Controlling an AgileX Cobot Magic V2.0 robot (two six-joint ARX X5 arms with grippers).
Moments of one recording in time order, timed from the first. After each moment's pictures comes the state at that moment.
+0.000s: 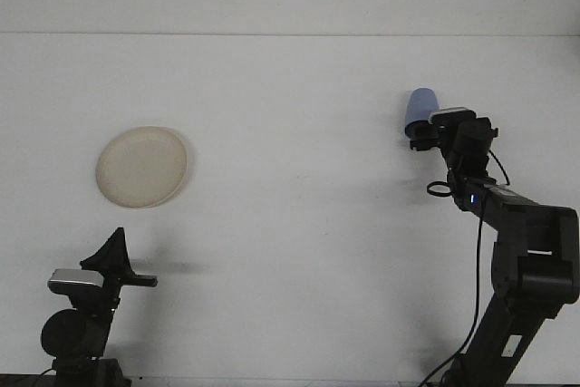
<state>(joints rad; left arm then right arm) 0.07 0.01 0.03 0.12 0.11 0.01 -0.11 1.97 1.09 0.55 -0.03 -0.21</state>
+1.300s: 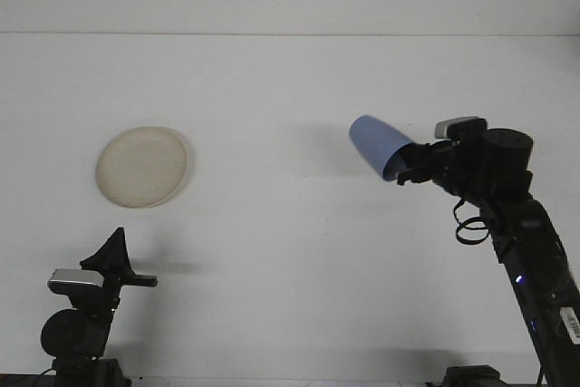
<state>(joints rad) 0.07 0.01 0.03 0.12 0.11 0.01 0.09 1.23 1.14 -0.49 -0.57 0.11</state>
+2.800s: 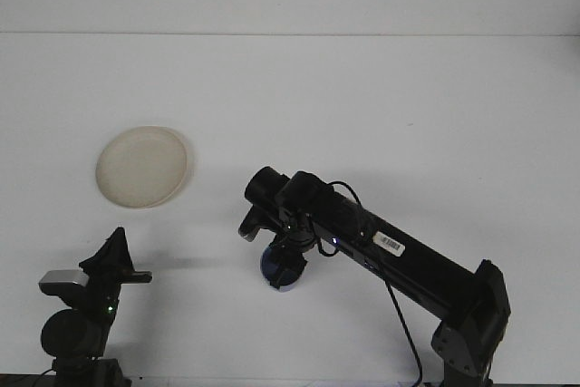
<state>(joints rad) 0.07 0.01 0.03 0.12 0.11 -0.31 0.88 1.88 1.71 -1.34 -0.06 -0.16</state>
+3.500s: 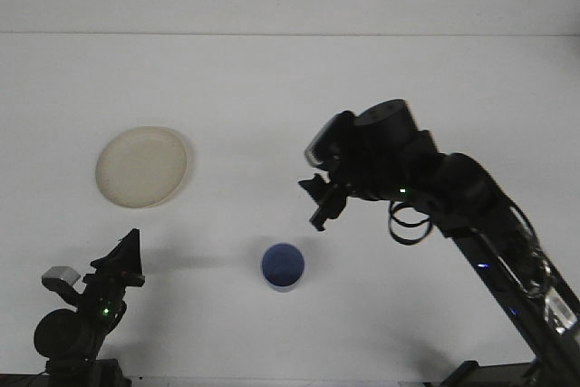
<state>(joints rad) 0.07 0.04 0.13 0.04 0.32 -0.65 0.60 1.45 1.82 -1.11 -0.28 -0.16</state>
